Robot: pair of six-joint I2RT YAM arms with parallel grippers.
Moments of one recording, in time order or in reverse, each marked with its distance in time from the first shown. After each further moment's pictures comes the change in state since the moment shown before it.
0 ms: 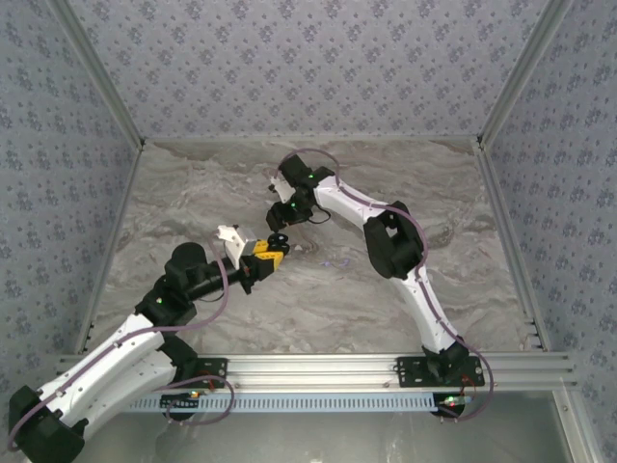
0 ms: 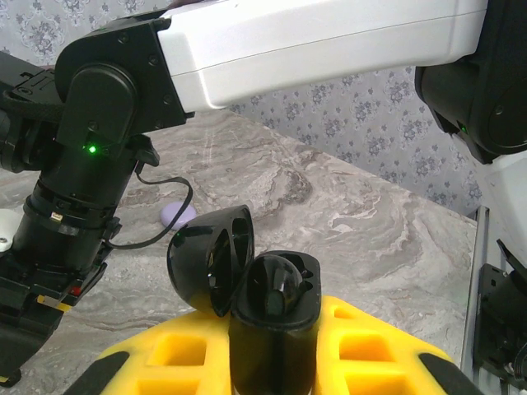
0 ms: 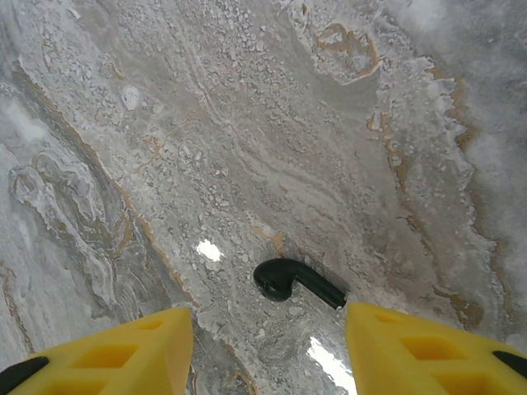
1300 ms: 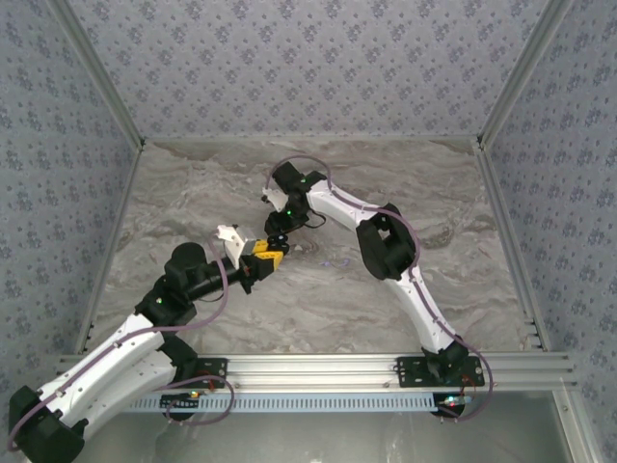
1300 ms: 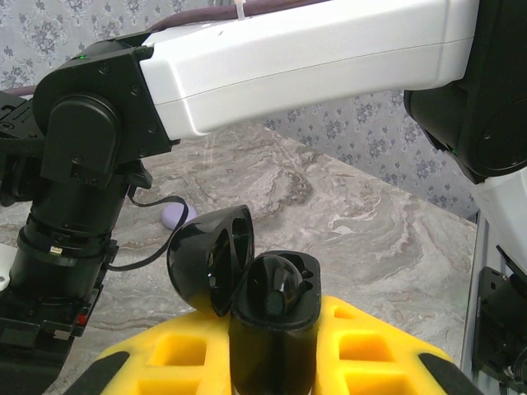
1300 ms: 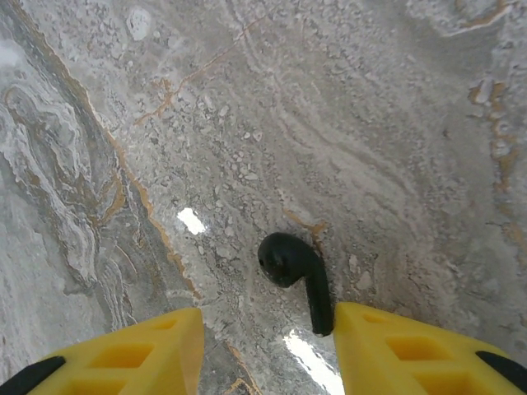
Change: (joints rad) left arm 0.000 -0.001 0.000 0.002 -0.004 -0.011; right arm 0.036 0.052 0.046 -0.067 0.008 -0.129
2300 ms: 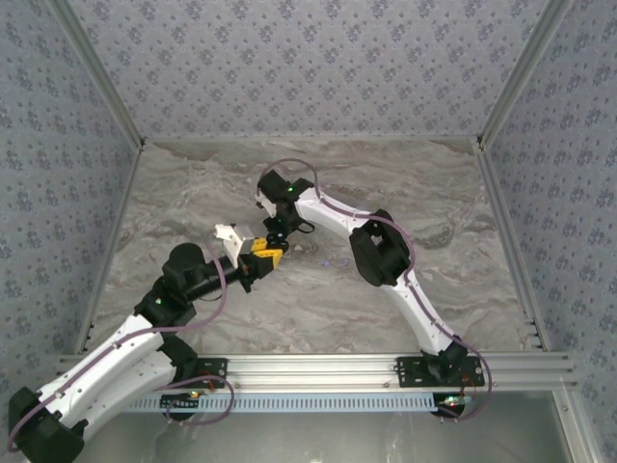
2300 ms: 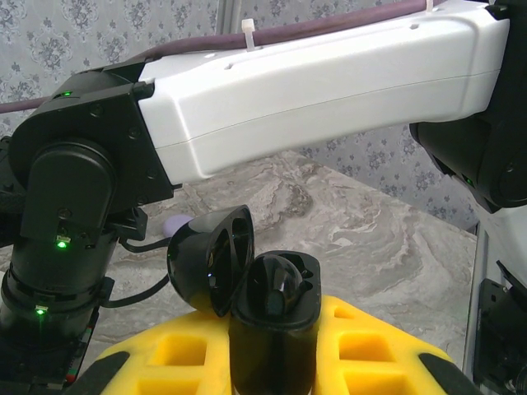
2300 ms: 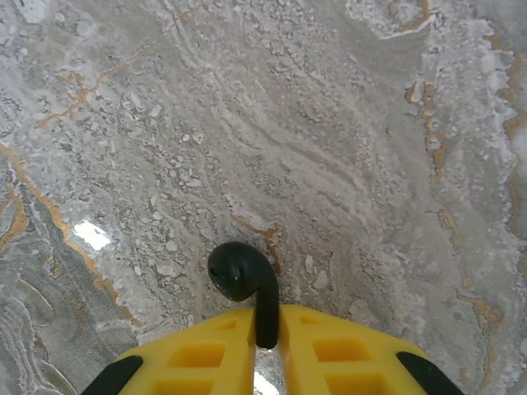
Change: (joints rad) left arm 0.000 -0.006 0.000 0.026 -0.007 -0.009; right arm 0.079 0.000 0.012 -0.011 0.316 0.032
